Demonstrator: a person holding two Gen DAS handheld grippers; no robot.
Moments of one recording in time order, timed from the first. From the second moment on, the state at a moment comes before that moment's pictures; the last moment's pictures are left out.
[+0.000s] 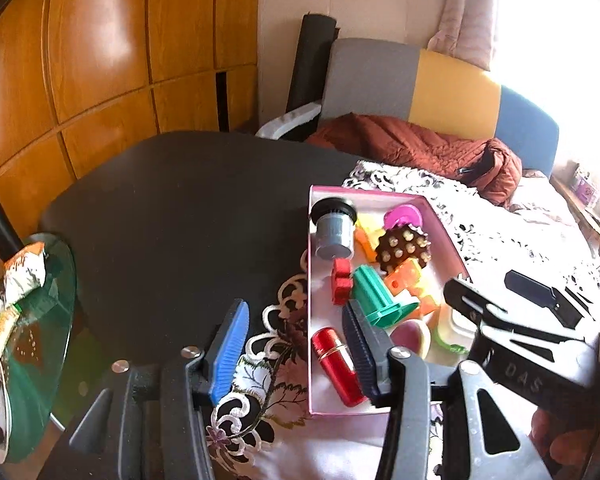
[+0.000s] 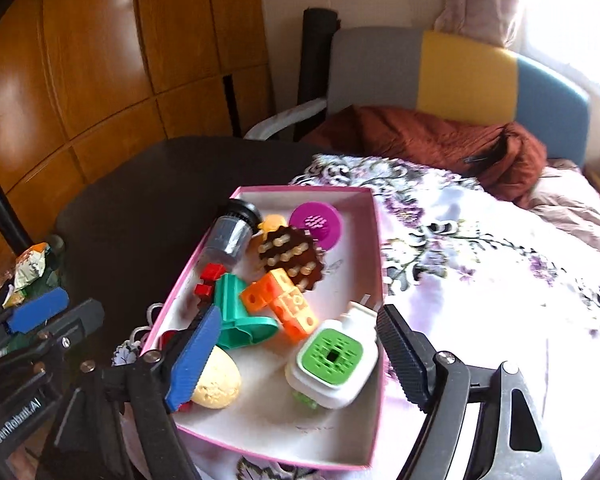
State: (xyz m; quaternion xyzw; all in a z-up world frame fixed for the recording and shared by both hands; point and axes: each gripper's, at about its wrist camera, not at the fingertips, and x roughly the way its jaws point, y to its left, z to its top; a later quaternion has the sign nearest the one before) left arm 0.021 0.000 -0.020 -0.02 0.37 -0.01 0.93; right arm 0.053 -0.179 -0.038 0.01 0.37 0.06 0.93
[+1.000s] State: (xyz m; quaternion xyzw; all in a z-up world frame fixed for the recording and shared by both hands) left arm -0.006 -0.012 0.014 -0.02 0.32 -0.01 0.95; right arm 0.001 -0.190 -0.025 0.02 0.34 0.01 0.94
